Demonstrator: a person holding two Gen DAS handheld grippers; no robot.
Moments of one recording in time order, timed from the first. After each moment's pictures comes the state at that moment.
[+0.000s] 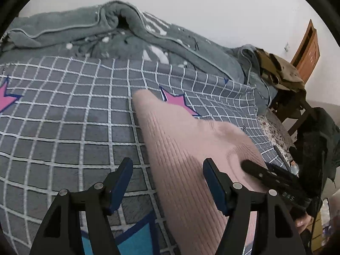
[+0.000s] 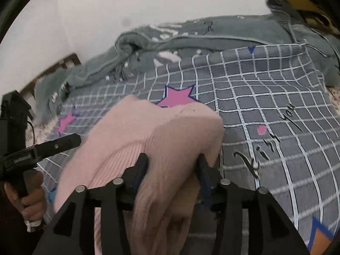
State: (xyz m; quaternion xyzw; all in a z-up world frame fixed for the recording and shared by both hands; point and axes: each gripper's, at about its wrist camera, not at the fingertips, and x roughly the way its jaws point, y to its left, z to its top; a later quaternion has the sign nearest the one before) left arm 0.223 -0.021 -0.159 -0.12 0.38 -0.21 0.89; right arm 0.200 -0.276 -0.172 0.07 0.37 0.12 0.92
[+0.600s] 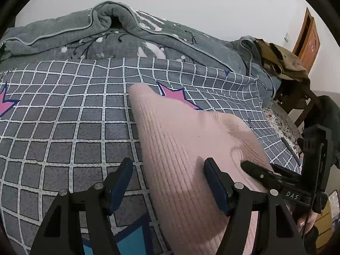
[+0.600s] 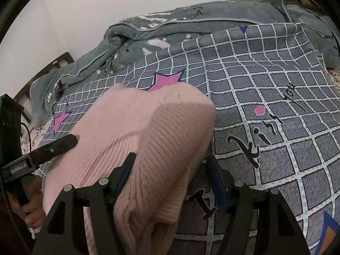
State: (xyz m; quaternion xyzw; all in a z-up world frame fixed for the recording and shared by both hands) left arm 0.220 -0.042 -0.165 -0.08 0.38 -0.20 0.90; right arm 0.200 -0.293 -0.196 0.10 0.39 0.12 0.91
